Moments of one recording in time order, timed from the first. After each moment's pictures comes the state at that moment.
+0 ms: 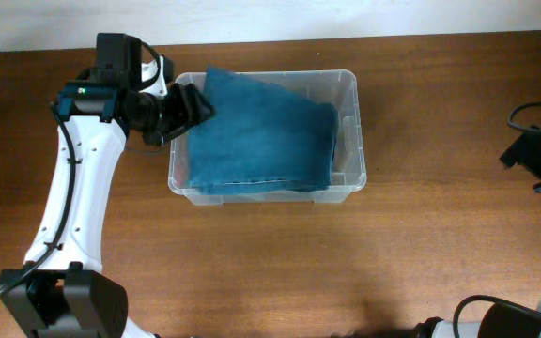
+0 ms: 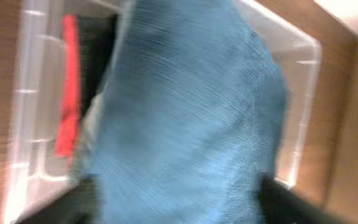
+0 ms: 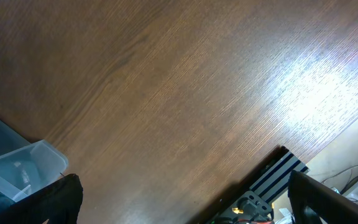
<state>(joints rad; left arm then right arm) -0.07 1.76 1.73 -1.08 0.44 -0.42 -0.49 1.55 1.87 -1.68 0.06 0.36</state>
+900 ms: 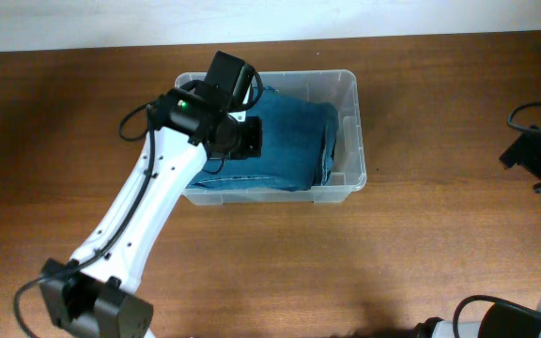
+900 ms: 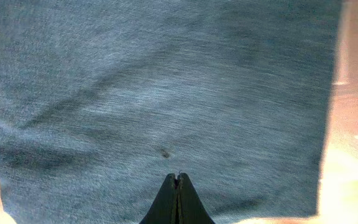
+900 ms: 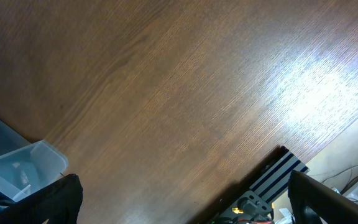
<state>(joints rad) -0.45 1.78 1.76 -1.17 0.05 -0.38 -0.49 1.55 1.87 -1.68 0.06 0.36</state>
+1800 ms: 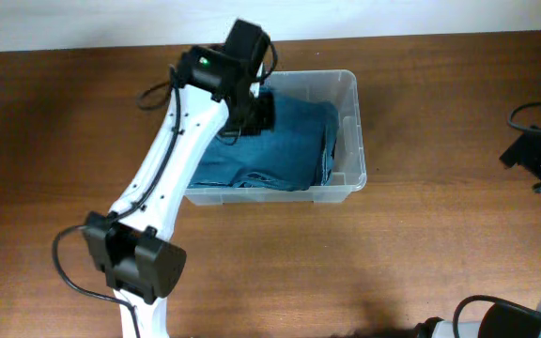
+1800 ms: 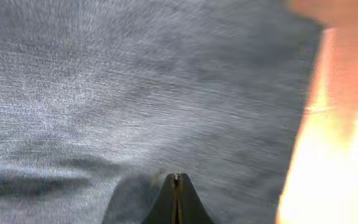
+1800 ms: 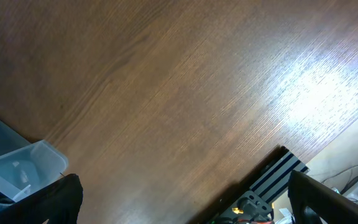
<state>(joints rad) -0.46 2.07 2.20 -1.39 0.11 -0.41 -0.49 1.55 1.87 -1.68 0.06 0.36</state>
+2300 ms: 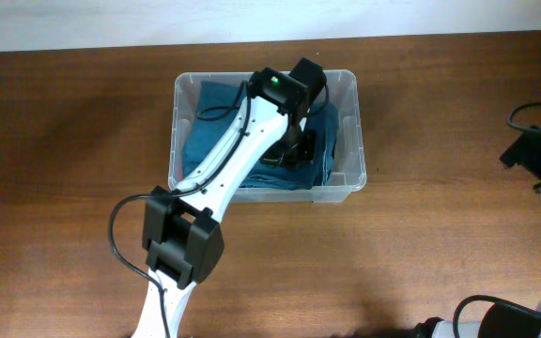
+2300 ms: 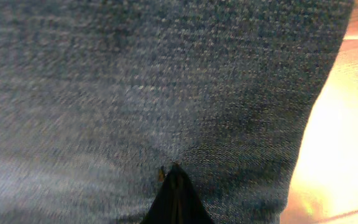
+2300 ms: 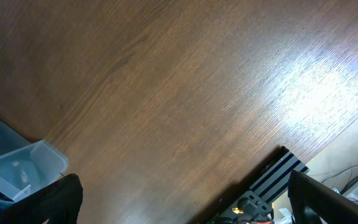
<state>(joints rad) -0.62 2.26 2.22 -1.45 0.13 -0.41 -0.49 1.55 1.87 -1.68 0.06 0.36</state>
